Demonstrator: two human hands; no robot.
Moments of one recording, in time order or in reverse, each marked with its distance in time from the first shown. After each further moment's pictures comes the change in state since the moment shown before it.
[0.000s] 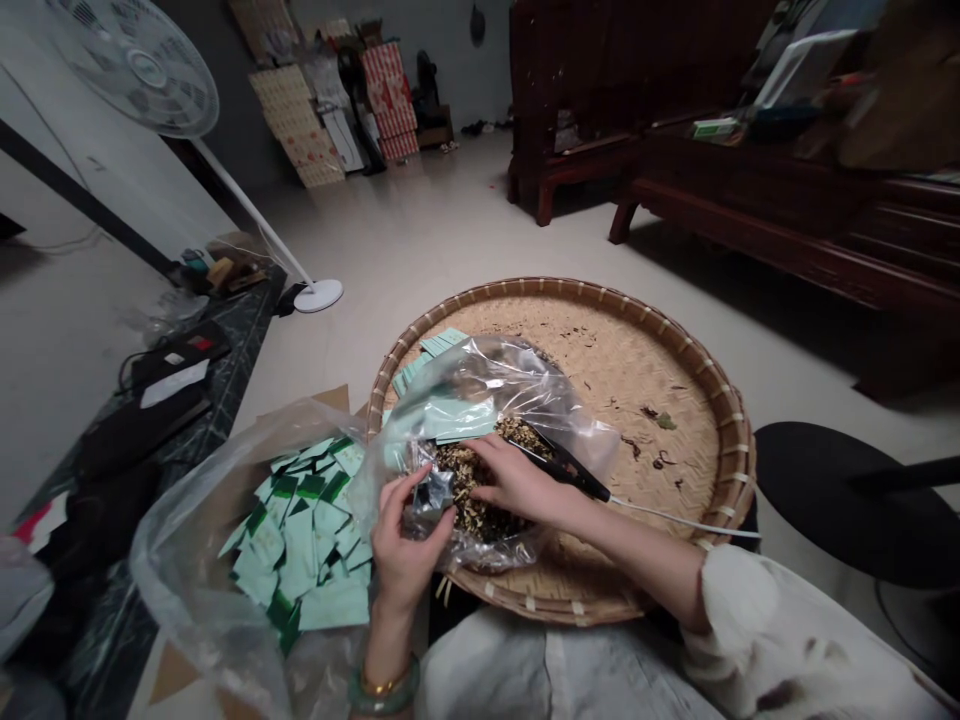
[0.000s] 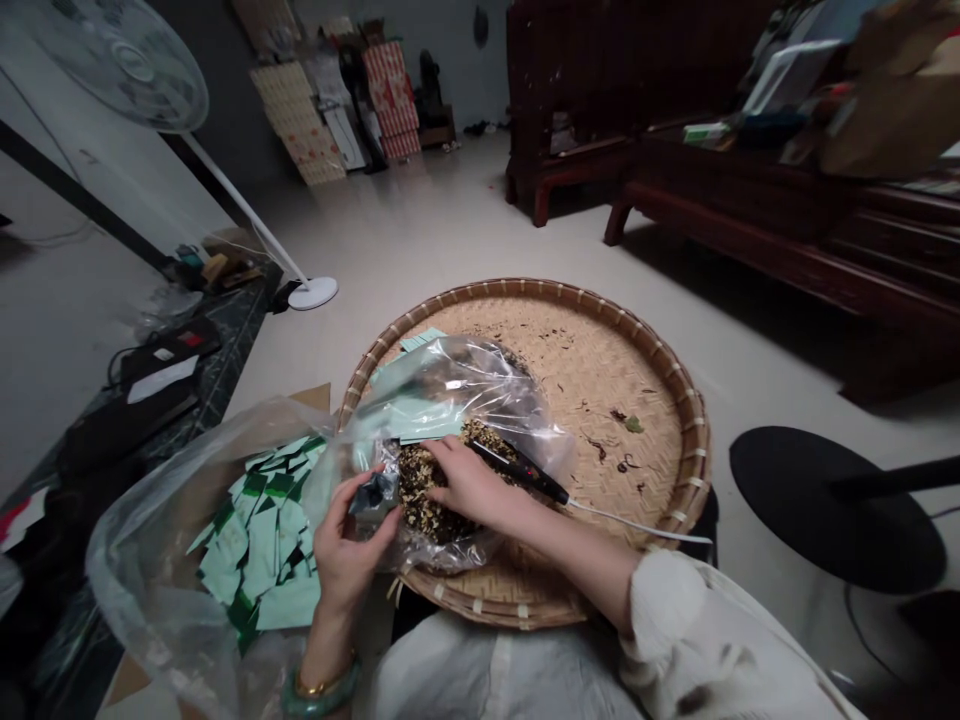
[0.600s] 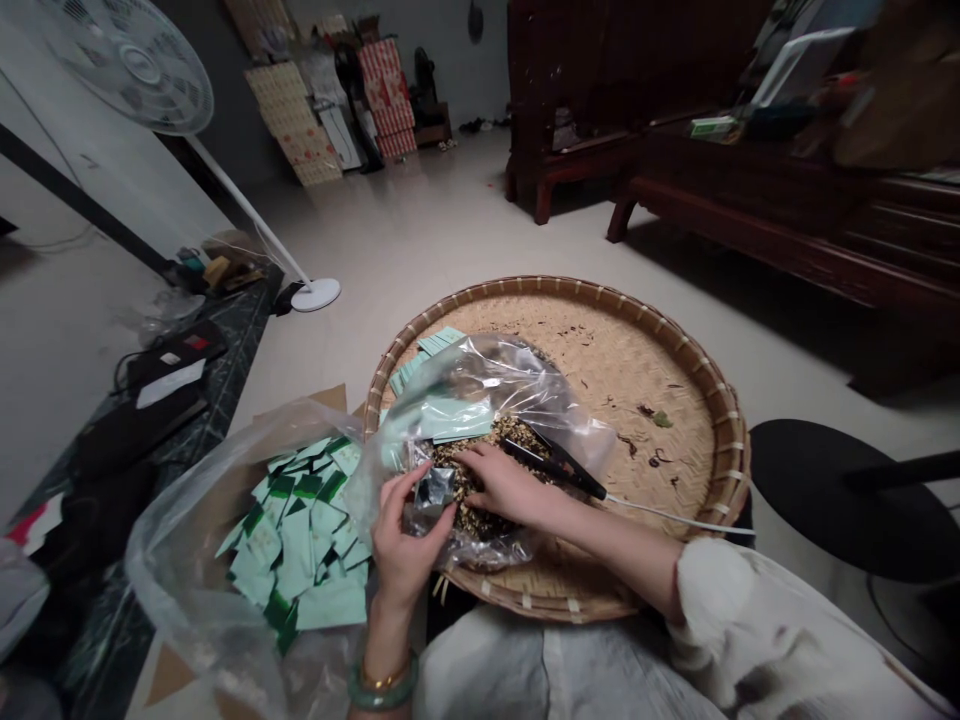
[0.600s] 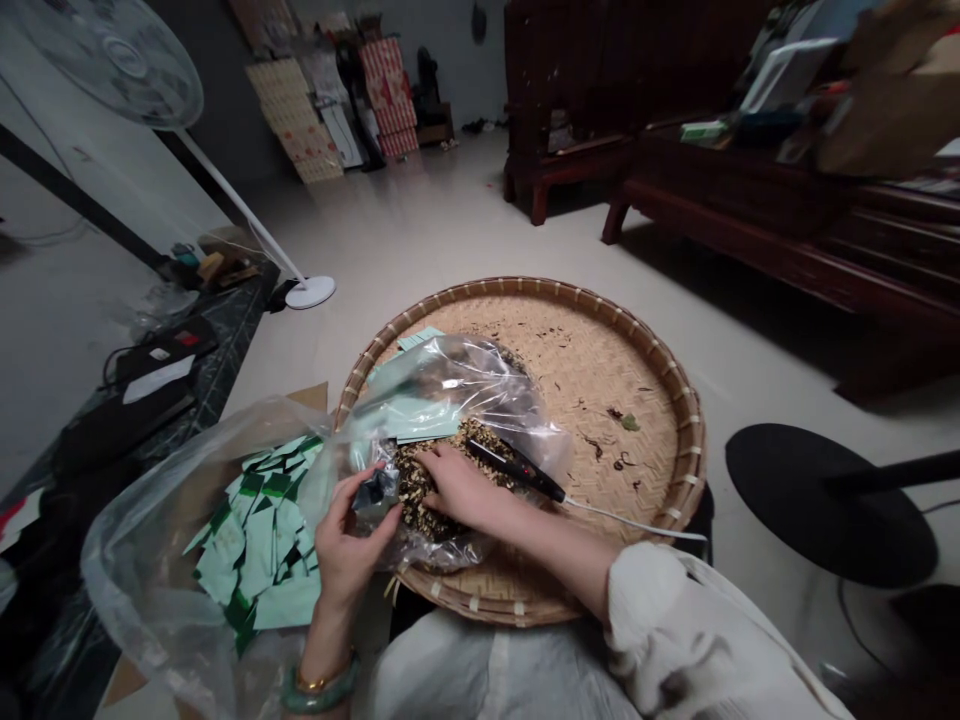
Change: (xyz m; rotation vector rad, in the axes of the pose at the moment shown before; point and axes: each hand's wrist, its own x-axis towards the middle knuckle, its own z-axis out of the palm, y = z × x) left_hand 0.002 0.000 0.002 0.031 -0.015 0.021; right_hand 0.005 -0.001 0.009 -0.145 -0.051 0.023
